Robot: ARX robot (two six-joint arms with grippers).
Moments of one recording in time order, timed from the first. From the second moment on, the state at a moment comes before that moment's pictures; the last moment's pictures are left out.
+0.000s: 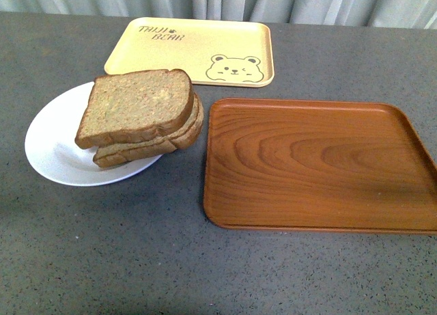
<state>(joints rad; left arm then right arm) 0.00 0.02 0.02 0.00 0.00 -0.01 0.00 0.52 0.02 0.52 0.00 0.01</state>
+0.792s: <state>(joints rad) 0.00 0.02 0.02 0.00 0.00 -0.01 0.00 0.21 0.02 0.21 0.00 0.01</state>
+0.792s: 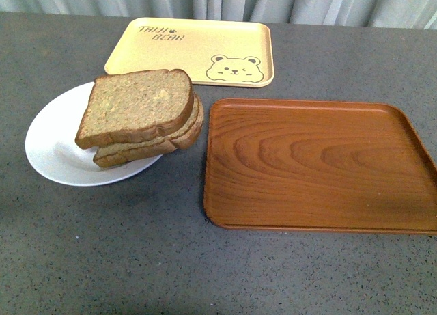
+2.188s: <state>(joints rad) 0.11 1.44 0.23 0.79 0.31 -0.82 0.00 0.01 0.02 0.00 0.00 0.00</state>
